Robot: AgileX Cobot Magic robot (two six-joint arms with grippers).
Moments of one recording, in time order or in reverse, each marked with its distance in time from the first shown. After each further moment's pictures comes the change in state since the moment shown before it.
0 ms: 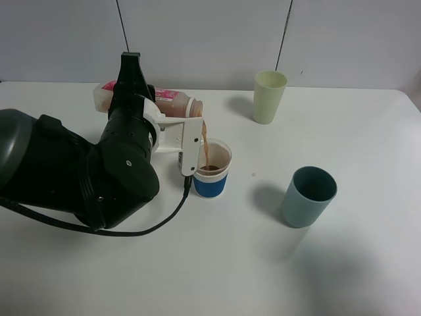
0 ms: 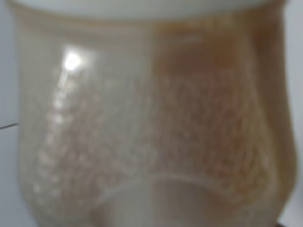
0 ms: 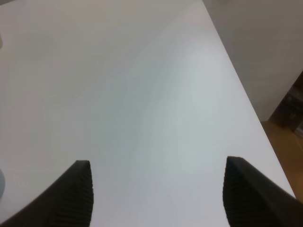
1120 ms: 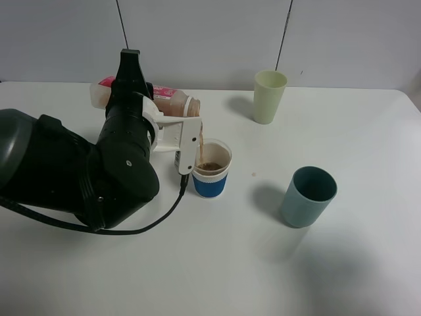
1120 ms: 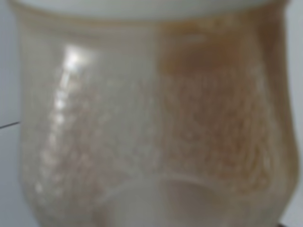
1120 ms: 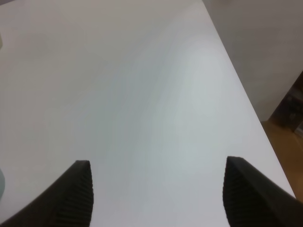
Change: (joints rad) left arm 0.000 0.000 0.000 0.002 0.030 0.038; right arm 0.000 0.000 0.000 0.000 0.000 0.000
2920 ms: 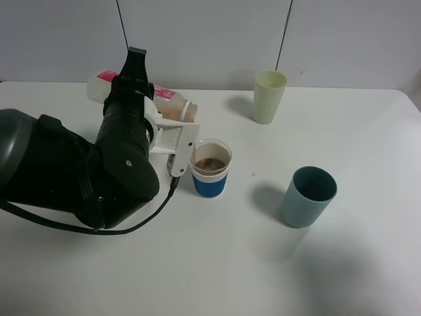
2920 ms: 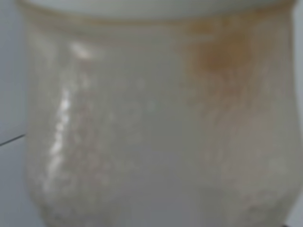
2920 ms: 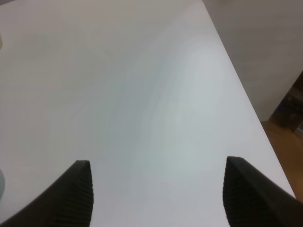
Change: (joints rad) left arm 0.000 0.000 0.000 0.002 0.027 0.139; right arm 0.000 0.000 0.000 0.000 0.000 0.000
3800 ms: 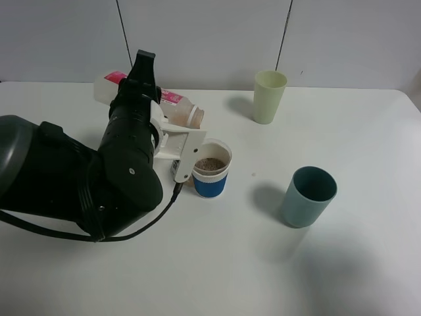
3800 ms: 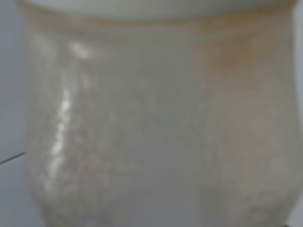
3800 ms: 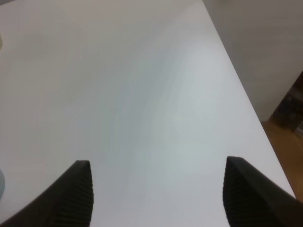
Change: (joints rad) left arm -0.037 0.000 0.000 0.001 -0.002 0.027; right arm 0.000 0.000 0.000 0.000 0.000 0.000
